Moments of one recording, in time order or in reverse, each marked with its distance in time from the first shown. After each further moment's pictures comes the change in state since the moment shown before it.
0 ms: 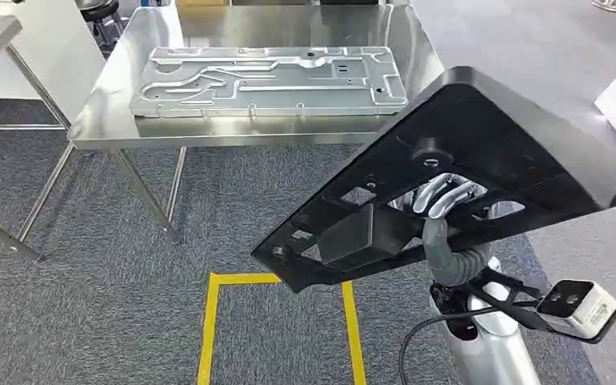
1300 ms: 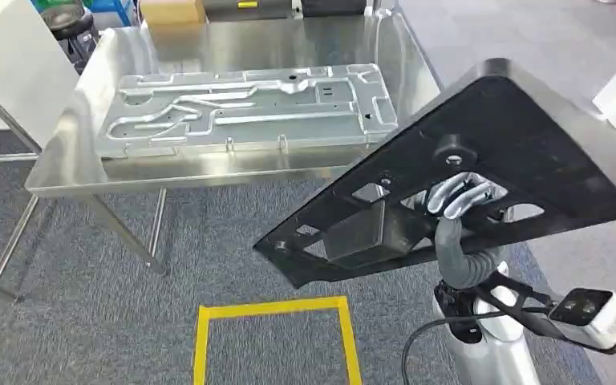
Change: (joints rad) left arm -0.005 0.003 0.000 0.000 -0.007 -0.006 -0.002; right arm 0.017 0.039 -0.035 -0.033 0.003 0.023 0.000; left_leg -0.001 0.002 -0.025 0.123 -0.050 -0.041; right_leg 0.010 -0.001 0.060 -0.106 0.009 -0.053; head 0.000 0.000
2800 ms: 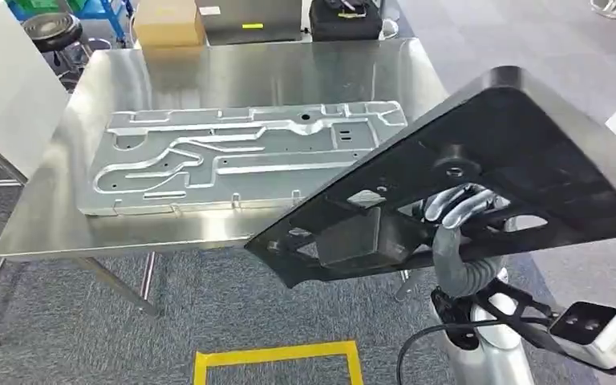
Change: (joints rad) left arm 0.002 -0.004 0.006 0.000 0.002 0.006 0.010; right arm 0.019 0.022 0.010 -0.051 0.040 -0.026 0.000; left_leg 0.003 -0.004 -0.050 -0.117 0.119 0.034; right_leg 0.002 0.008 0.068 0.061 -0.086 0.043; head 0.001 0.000
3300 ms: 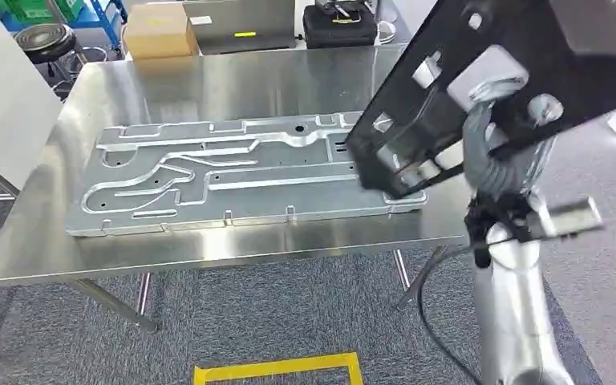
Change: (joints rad) left arm -0.013 0.006 -0.007 0.000 -0.023 -0.016 -0.021; right arm -0.374 -0.080 -0.174 0.337 0.340 -0.406 0.054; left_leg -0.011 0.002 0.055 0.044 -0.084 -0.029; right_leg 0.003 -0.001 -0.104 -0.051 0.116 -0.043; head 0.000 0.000
